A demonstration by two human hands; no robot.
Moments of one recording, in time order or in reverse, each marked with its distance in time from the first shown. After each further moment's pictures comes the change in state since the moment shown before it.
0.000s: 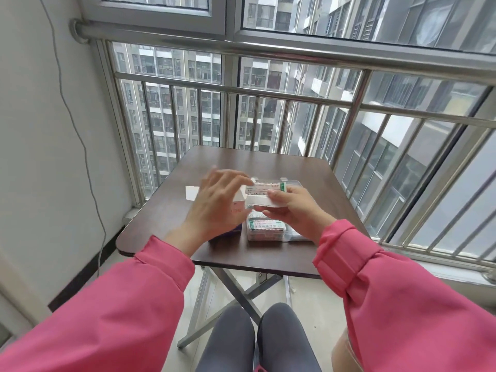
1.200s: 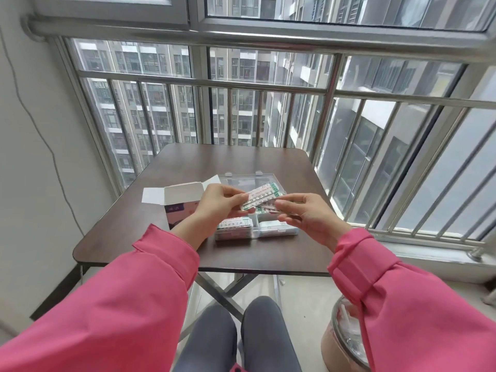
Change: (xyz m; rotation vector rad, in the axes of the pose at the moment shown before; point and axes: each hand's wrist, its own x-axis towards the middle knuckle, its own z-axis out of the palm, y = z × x) left_hand 0.052 0.081 0.036 -1.131 -0.267 -1.041; right_hand -0.027 -0.005 -0.098 -0.121 0.113 0.019
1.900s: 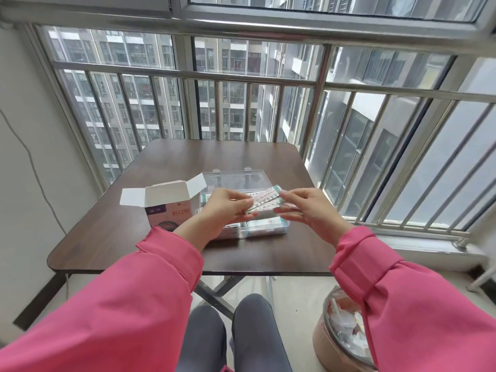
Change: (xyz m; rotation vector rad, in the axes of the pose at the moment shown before) left_hand 0.013 -0.011 0.030 -0.047 -0.088 -0.117; right_hand 0.010 0.001 -0.029 -0.107 0.046 -0.081
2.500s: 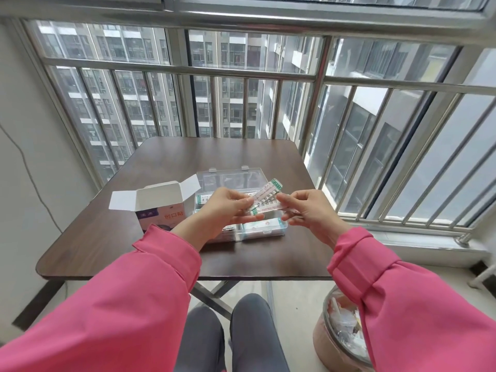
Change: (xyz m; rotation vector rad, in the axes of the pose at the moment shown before) left_hand 0.015 0.002 0.006 -0.003 -0.087 -0.046; right_hand 0.012 0.006 -0.008 -0.016 0.058 0.017
